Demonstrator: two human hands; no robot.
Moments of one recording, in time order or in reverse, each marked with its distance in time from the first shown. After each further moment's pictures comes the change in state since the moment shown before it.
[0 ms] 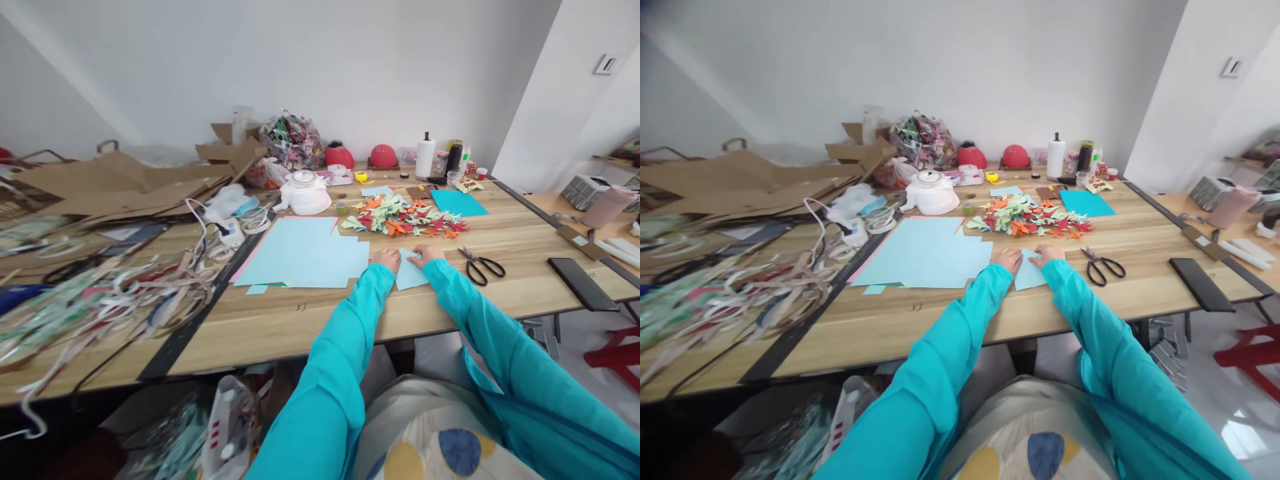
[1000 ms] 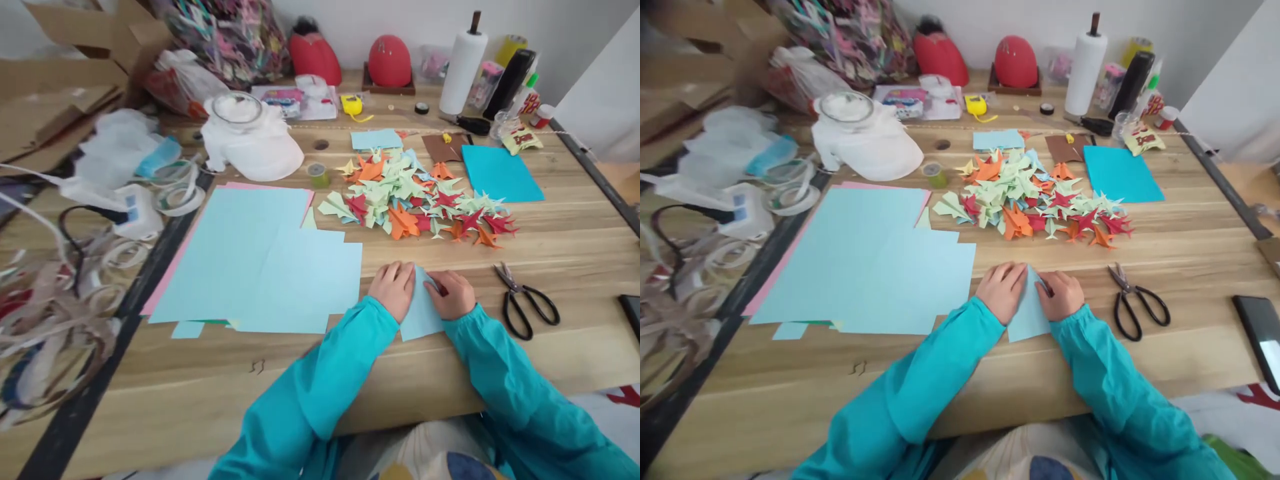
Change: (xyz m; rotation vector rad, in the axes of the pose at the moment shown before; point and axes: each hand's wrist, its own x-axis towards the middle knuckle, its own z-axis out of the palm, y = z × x) left_hand -0.014 0.015 -0.013 0.070 0.196 0.066; right_hand -0.025 -0.004 0.003 0.197 0.244 -0.205
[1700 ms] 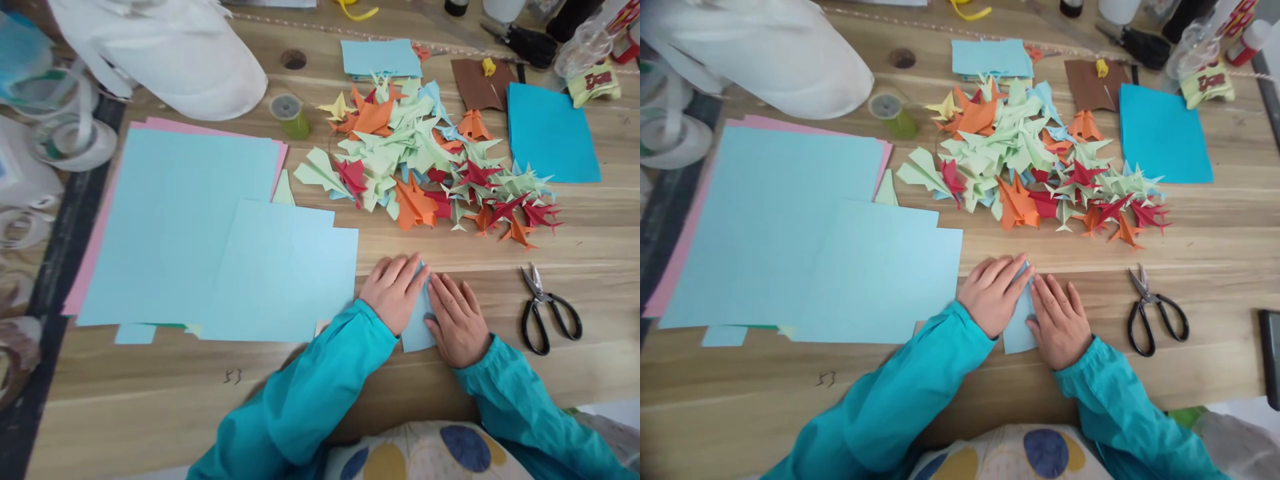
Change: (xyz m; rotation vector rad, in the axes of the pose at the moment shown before) left_hand 0.000 -0.009 -0.013 -0.214 -0.107 -0.088; right_hand -0.022 -0.027 -0.024 -0.239 -0.409 -0.217
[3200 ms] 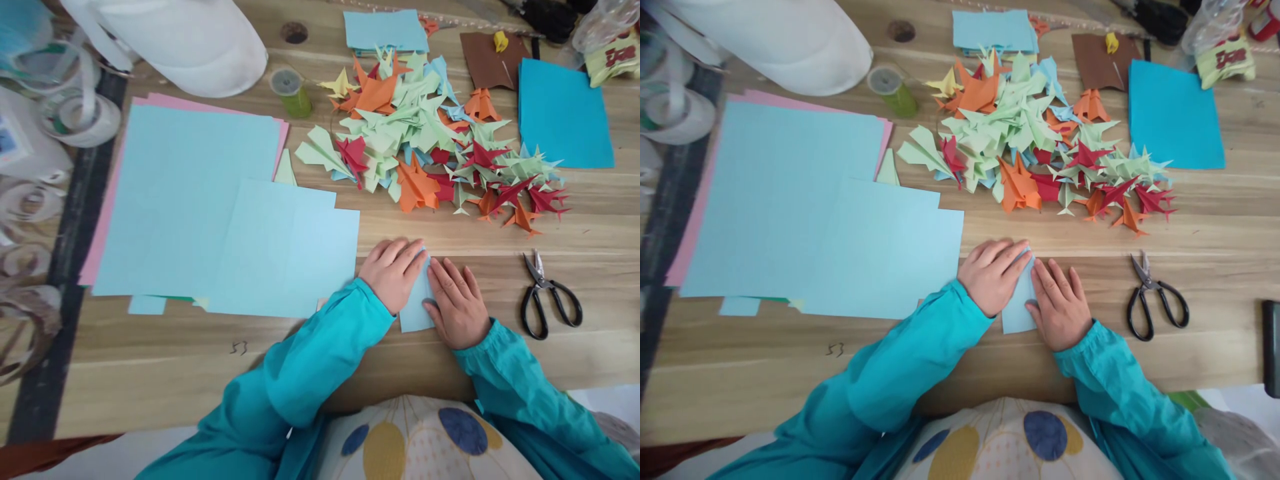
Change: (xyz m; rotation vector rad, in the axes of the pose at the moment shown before) left_hand 0.003 -0.002 -0.003 0.030 0.012 0.029; right_hand -0.002 0.003 -0.001 0.002 -0.011 -0.014
